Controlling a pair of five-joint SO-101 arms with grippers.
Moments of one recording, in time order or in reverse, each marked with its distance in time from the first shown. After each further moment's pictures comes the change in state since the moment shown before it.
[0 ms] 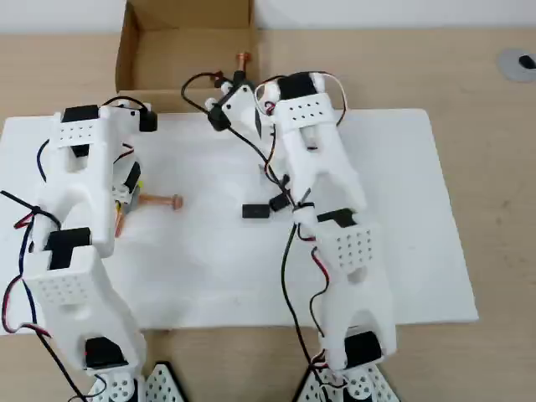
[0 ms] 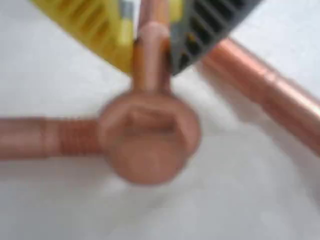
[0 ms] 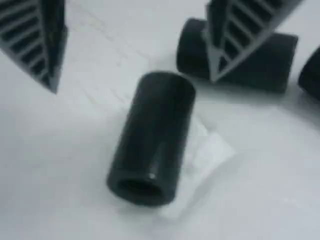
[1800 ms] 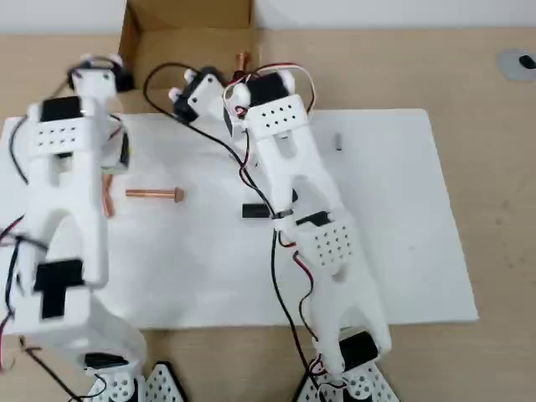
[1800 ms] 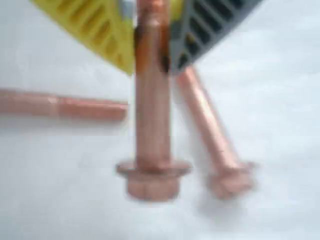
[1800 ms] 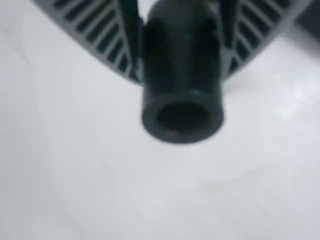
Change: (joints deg) left arm -1.3 -21.0 2.6 -7.6 10.5; right arm -6.8 3.4 -17.0 0.3 -1.6
